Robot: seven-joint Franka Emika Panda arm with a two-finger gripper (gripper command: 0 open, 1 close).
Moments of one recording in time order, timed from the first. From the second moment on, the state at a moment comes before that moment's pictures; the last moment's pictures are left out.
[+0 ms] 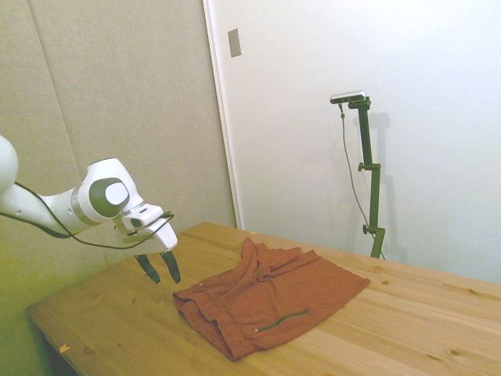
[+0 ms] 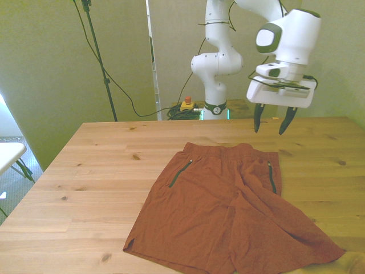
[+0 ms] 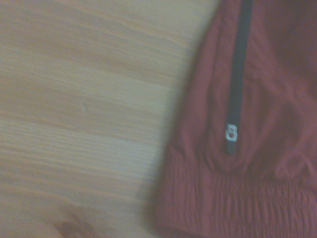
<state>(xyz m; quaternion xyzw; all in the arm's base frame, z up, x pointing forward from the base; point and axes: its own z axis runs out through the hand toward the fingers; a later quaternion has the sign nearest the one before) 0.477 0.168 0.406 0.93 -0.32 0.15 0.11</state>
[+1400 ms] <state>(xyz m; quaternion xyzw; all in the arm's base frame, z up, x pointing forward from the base) 0.500 0.182 0.326 0.89 -0.28 0.23 0.29</state>
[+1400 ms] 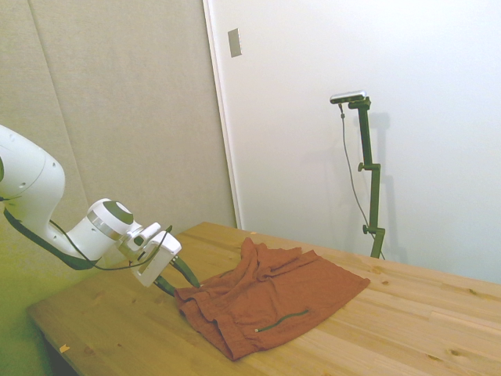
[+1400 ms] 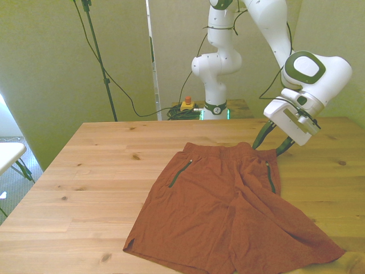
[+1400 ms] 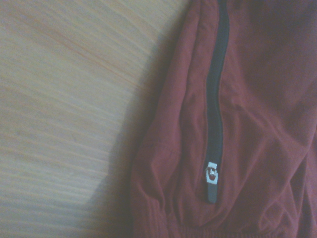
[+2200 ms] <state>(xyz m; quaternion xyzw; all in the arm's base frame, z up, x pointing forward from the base) 0.484 0.180 0.313 0.90 -0.26 0.23 0.28</state>
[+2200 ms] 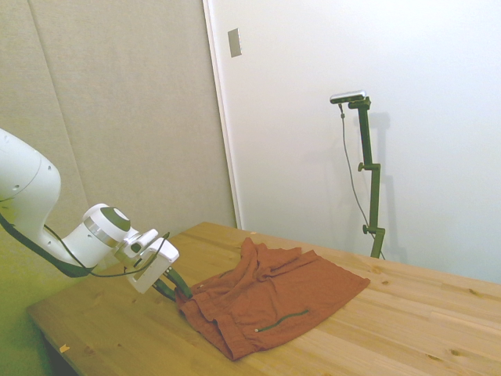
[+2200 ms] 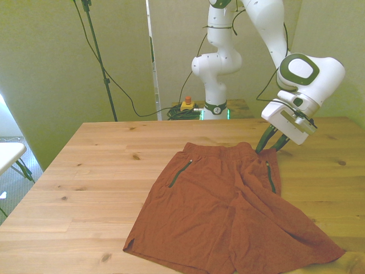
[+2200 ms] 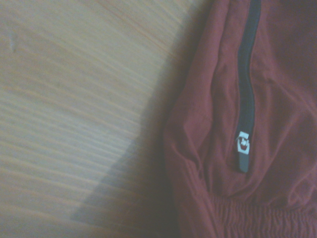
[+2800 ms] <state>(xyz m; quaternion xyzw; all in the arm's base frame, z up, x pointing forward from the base) 0.466 0.167 0.303 0.90 -0.26 0.21 0.29</state>
